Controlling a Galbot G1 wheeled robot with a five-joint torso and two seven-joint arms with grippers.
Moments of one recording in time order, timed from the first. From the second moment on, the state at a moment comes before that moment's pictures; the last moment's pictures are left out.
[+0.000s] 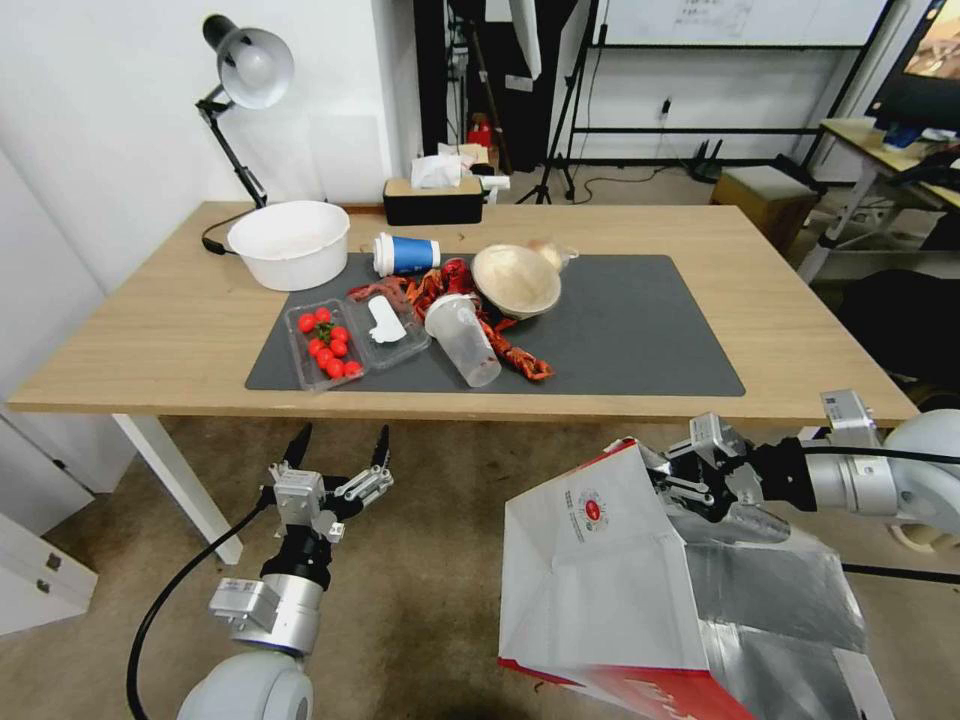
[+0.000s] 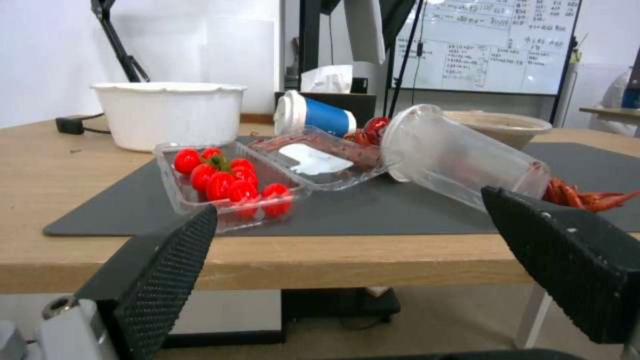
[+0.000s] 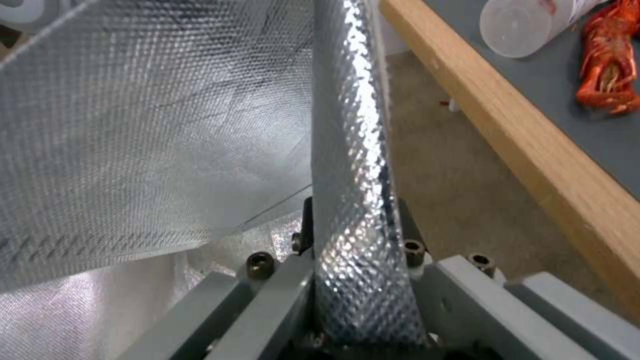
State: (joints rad) left arm 1.70 -1.56 -0.55 -2.20 -0.15 -0.08 0.14; right arm -1.29 0.24 0.48 2.06 0.90 -0.25 -0.83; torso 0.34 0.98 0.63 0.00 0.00
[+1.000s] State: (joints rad) left arm 1.70 -1.55 -0.54 -2.20 -0.14 -0.06 0.12; right arm -1.29 0.25 0.47 2.06 0.89 -0.25 -0.83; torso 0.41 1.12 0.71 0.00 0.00
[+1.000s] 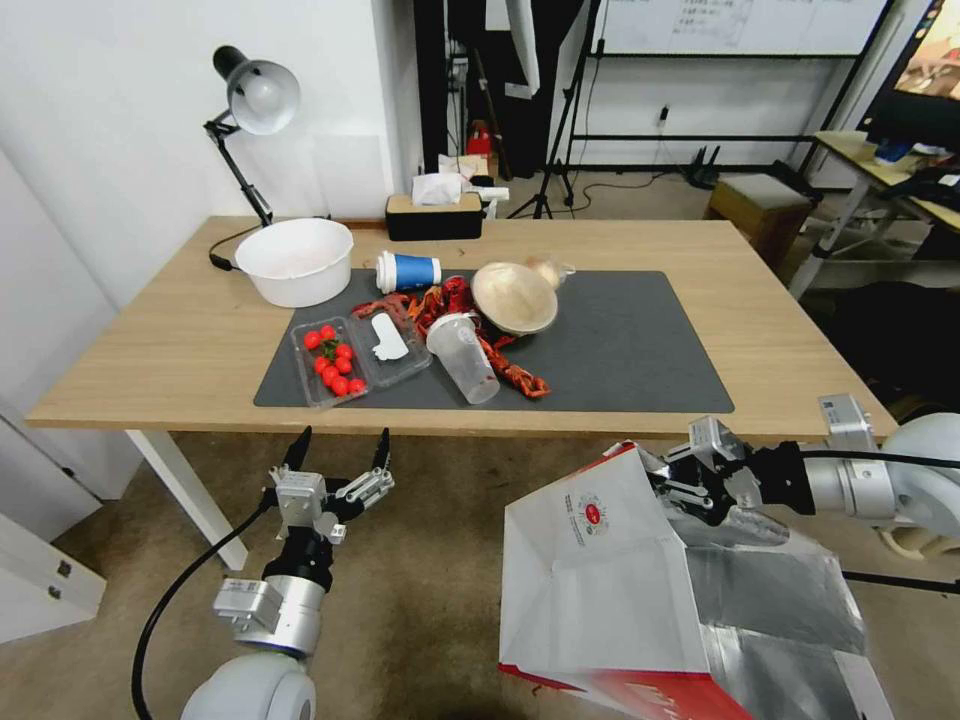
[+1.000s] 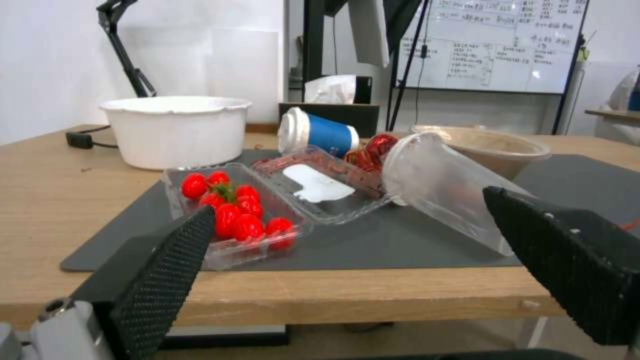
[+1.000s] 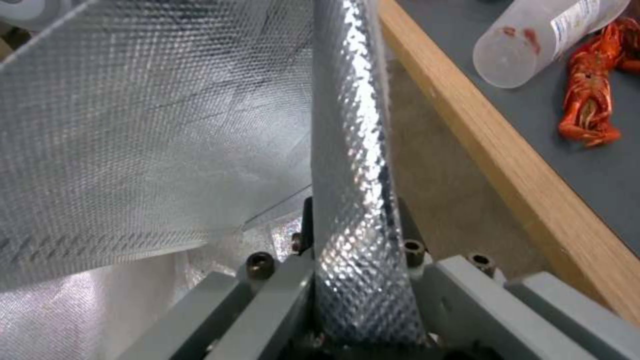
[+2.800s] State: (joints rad) left arm 1.71 -1.55 -0.54 -2.19 -0.14 -0.07 0.13; right arm -1.01 0.20 0.62 2.22 1.44 -0.29 -0.56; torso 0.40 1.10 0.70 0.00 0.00
